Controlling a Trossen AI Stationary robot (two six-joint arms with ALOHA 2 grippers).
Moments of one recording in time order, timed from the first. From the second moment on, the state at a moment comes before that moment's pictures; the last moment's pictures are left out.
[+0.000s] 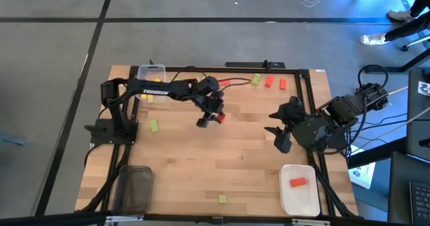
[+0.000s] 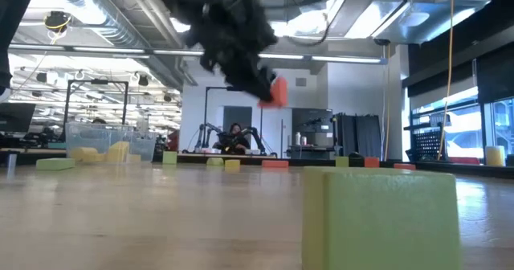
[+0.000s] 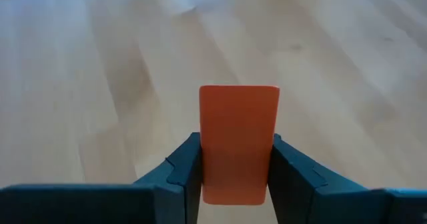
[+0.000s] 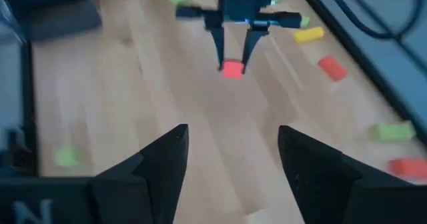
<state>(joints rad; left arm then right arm) 0.28 1.79 1.27 -0.29 0.47 0.54 0.51 1.28 1.59 -1.28 0.59 0.72</state>
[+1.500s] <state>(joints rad) 0.10 1.79 1.62 -0.32 -0.05 0.77 0.26 1.54 1.59 -1.13 0.66 0.33</state>
